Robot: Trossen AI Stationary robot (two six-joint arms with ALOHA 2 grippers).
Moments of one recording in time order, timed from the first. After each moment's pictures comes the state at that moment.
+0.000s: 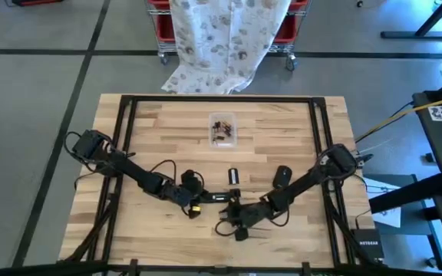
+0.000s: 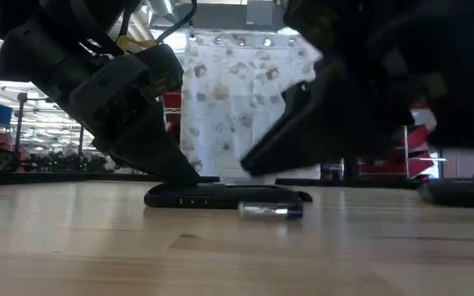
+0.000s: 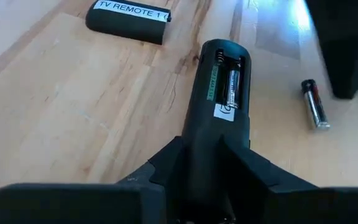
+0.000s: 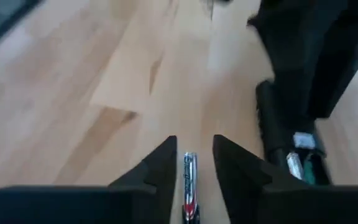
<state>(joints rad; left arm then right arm) -0.43 1.78 0.66 0.36 -0.42 -0.54 0.51 1.97 0.97 0.39 0.33 0.12</state>
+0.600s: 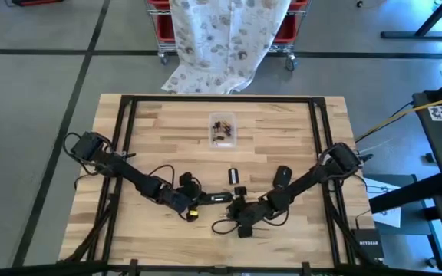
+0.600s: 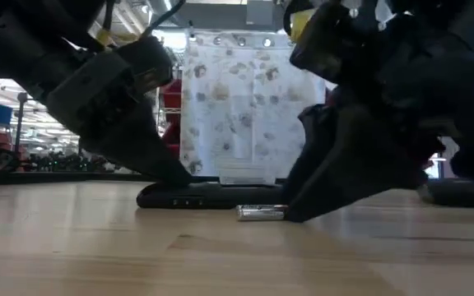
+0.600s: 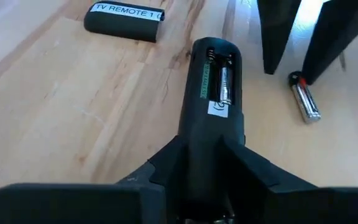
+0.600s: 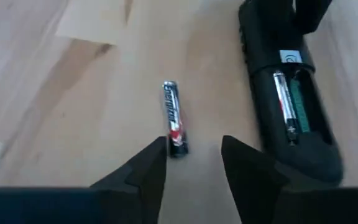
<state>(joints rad) -0.50 1.79 0.67 0.35 -0.50 -0.54 0.51 1.98 0.99 0.12 0.34 0.24</state>
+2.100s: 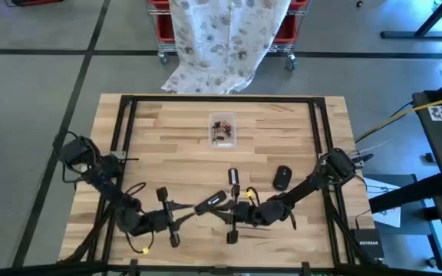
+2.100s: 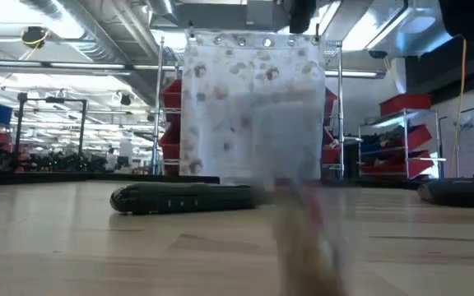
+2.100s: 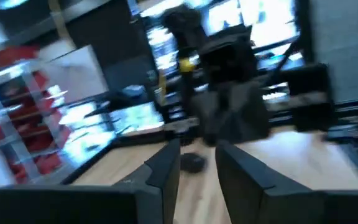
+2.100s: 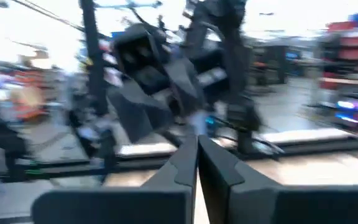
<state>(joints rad) -0.86 1.72 0.71 1.23 -1.23 0.46 0.57 2.04 0.98 1.20 0.67 -0.03</state>
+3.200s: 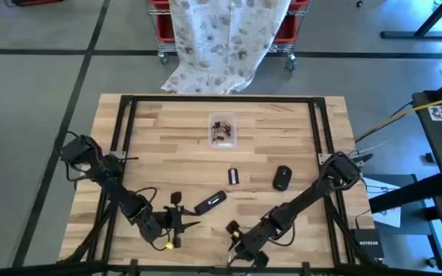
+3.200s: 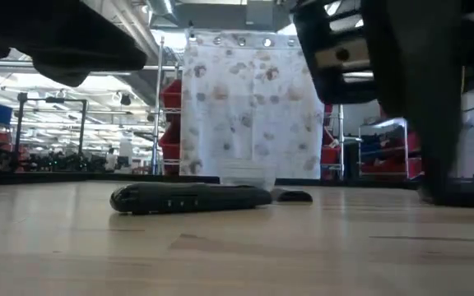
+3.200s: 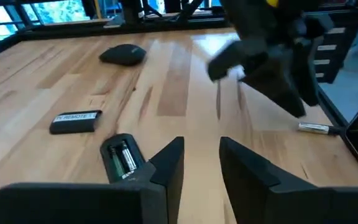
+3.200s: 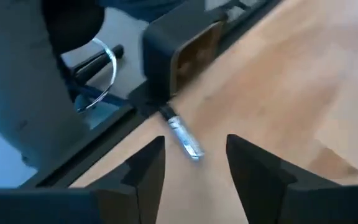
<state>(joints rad) -0.79 1.72 0.70 0.56 -0.86 -0.29 0.66 2.08 1.17 0.18 -0.05 -0.16</state>
